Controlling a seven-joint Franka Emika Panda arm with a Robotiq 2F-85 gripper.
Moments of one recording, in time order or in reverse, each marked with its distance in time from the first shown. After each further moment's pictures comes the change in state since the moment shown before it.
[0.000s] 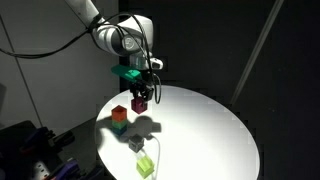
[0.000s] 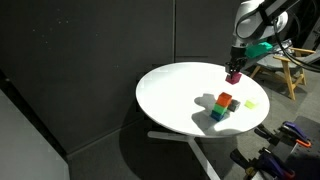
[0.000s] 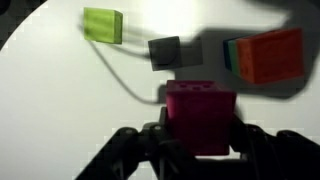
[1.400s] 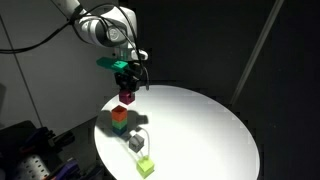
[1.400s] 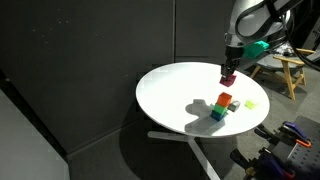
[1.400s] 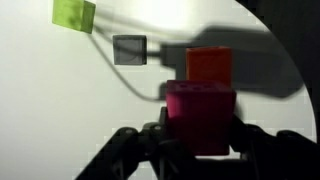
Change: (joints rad) arm 0.056 -0.106 0.075 -0.089 0.003 0.000 -0.041
